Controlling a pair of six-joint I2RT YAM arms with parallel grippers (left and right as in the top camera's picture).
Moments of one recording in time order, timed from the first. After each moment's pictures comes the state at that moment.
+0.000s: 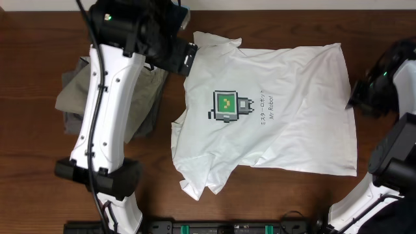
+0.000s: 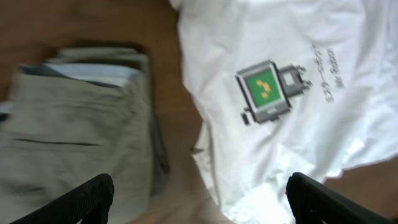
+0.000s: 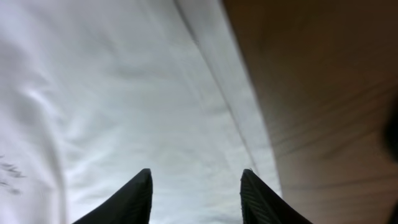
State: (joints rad) left arm -0.31 1.94 2.42 -1.65 0.06 0.06; right arm -0.38 1.99 1.60 -1.23 -0.06 0.14
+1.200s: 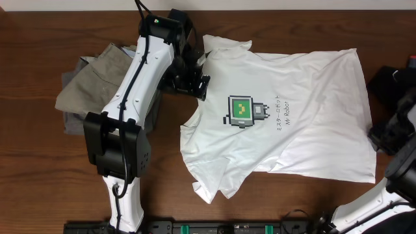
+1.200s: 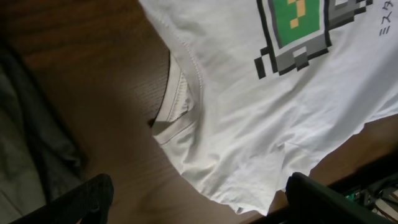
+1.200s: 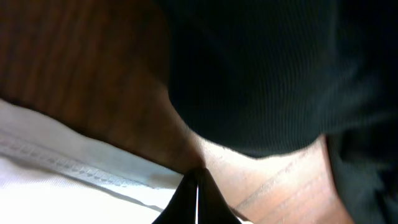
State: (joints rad) left arm -0.31 2.09 2.00 -1.52 0.26 0.06; right arm -0.64 1.98 1.24 -0.91 0.17 0.33
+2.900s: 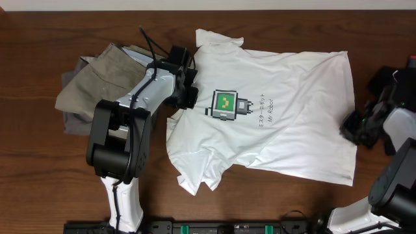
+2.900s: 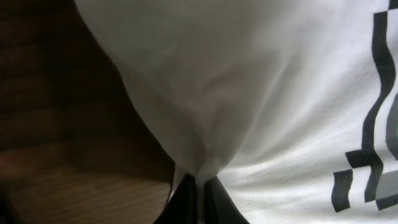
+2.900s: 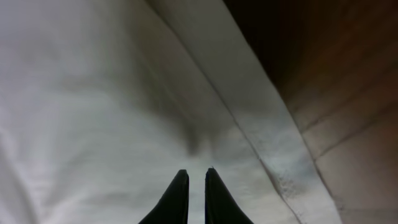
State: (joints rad) left arm -0.29 2.08 1.43 -0.77 0.12 -0.01; right arm -0.47 1.75 0.98 -0.71 -0.19 0.32
